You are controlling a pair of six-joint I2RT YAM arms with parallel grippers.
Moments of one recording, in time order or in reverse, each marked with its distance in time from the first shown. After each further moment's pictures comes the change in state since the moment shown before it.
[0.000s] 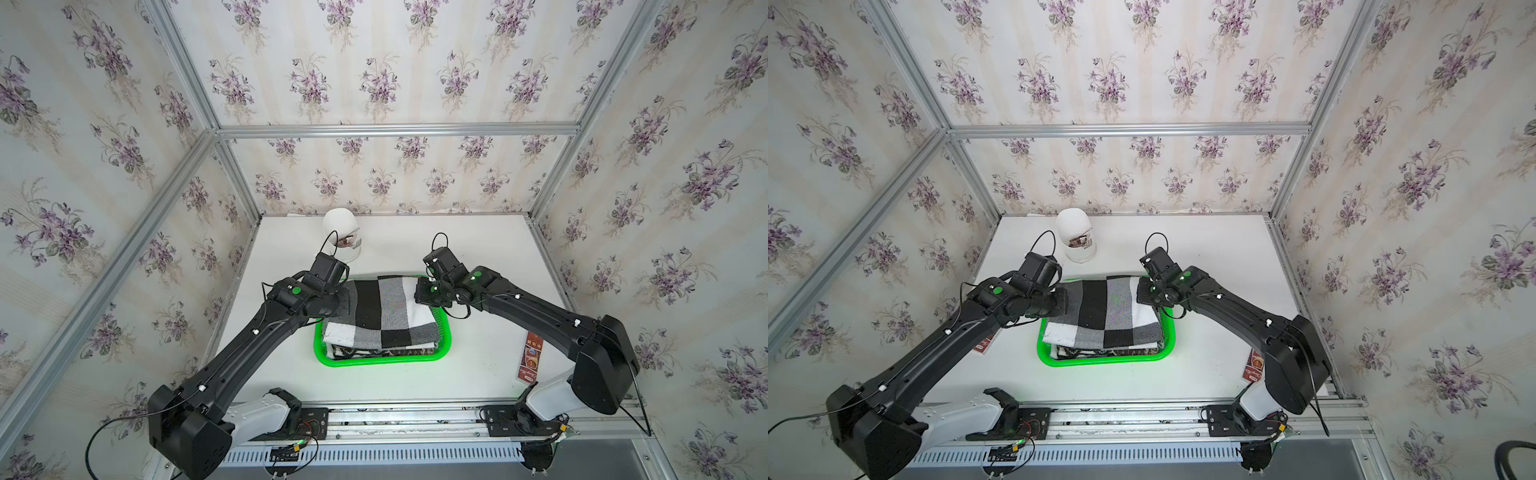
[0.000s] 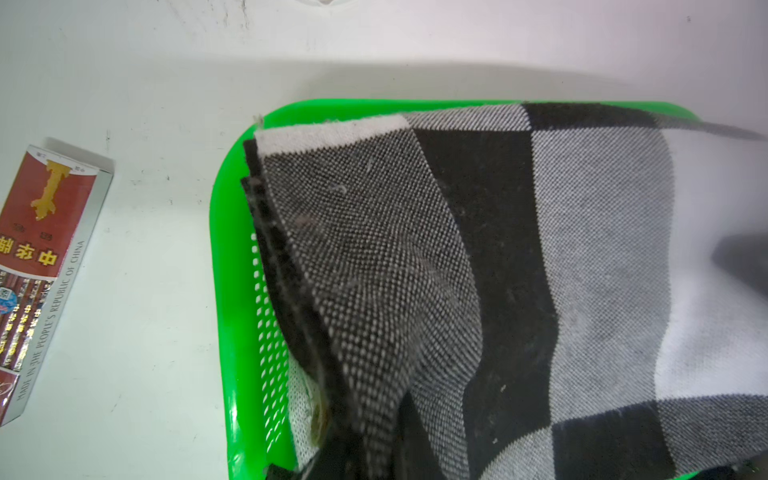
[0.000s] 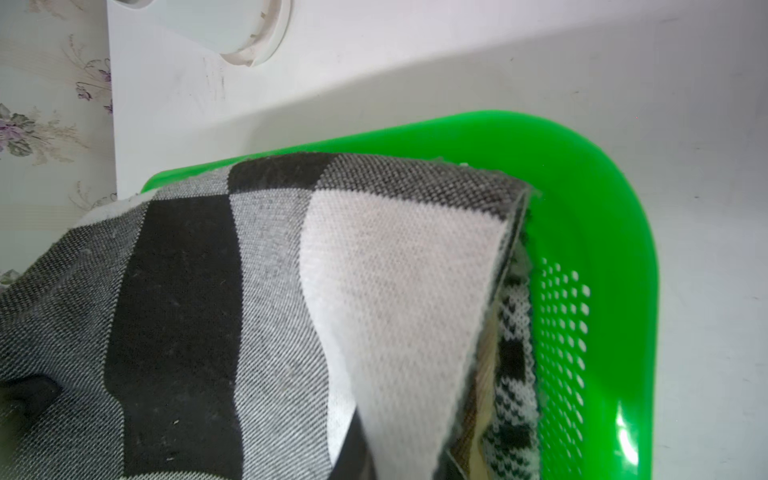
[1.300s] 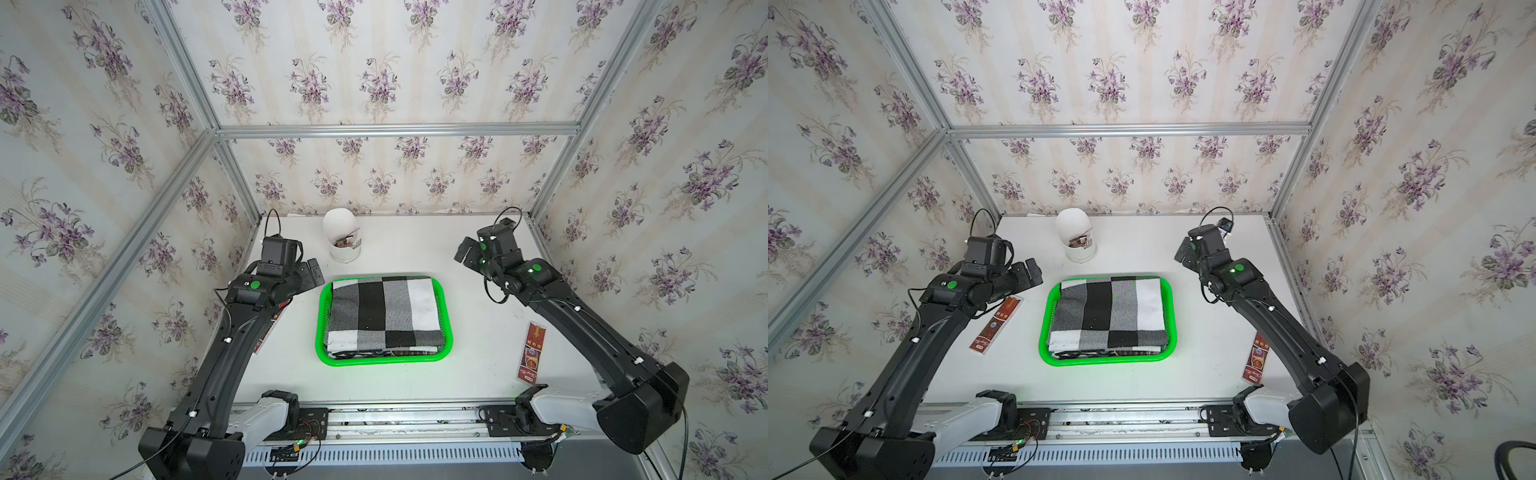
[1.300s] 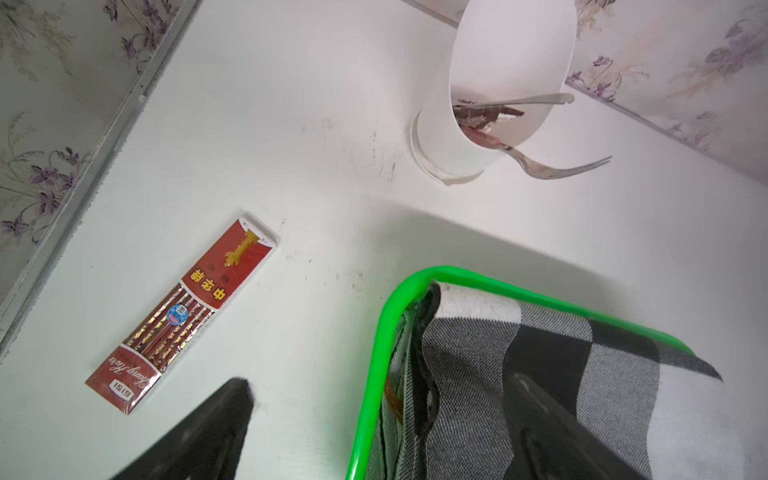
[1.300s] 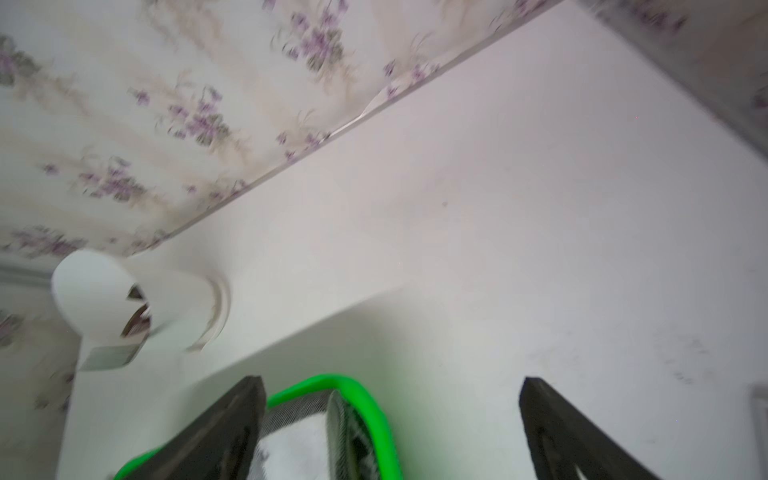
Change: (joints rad) left arm 0.348 -0.063 0.119 0.029 -0.071 0.026; right arm -0.264 -0.266 0.028 -0.011 0.493 -0.035
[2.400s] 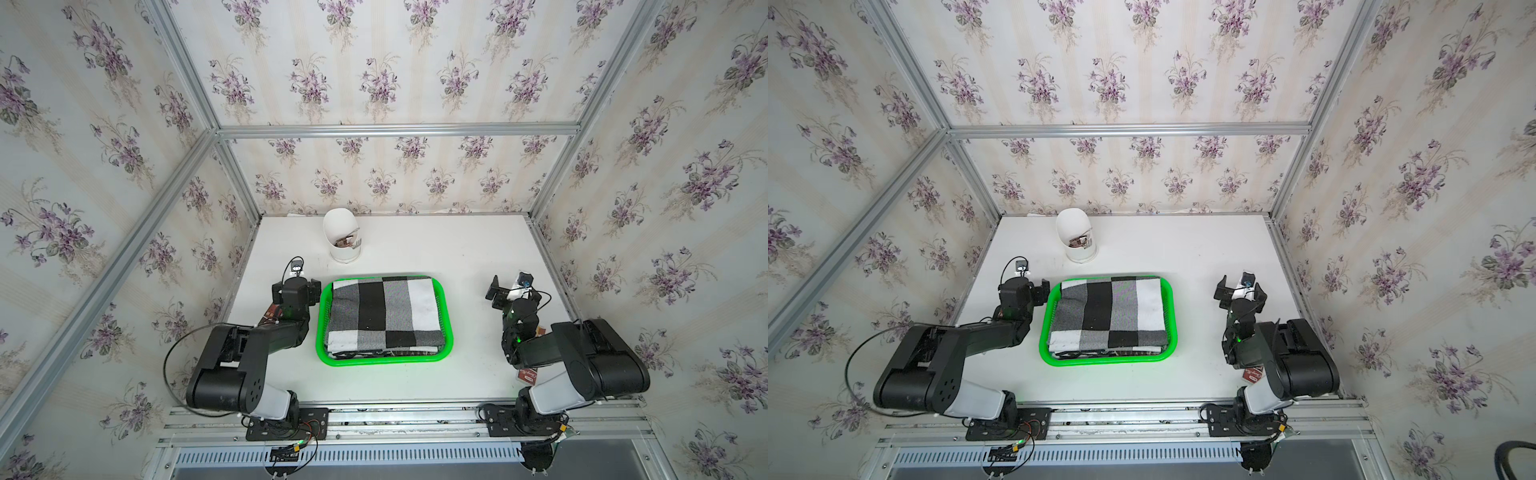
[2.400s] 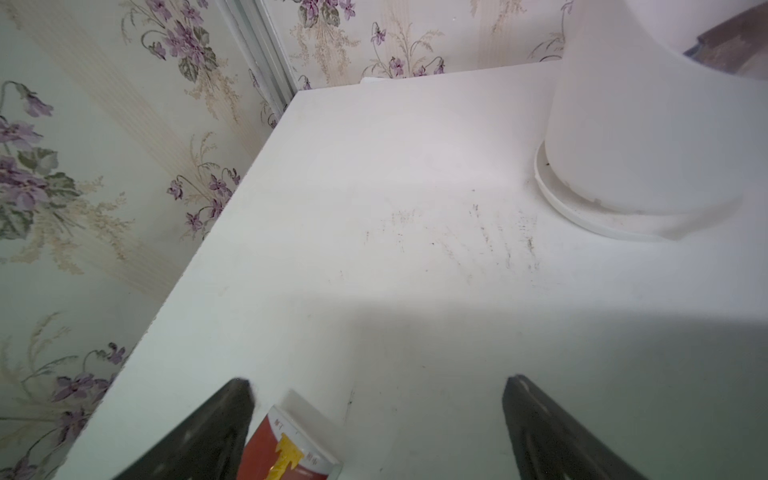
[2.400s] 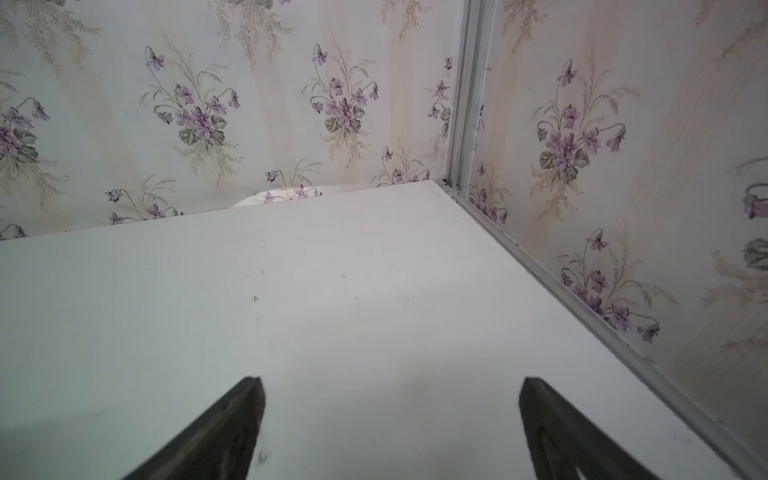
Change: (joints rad) left arm 0.064 0.391 -0.790 1.566 -0.212 0.543; right arm -0.359 0.283 -1.050 1.886 -0.062 -0.676
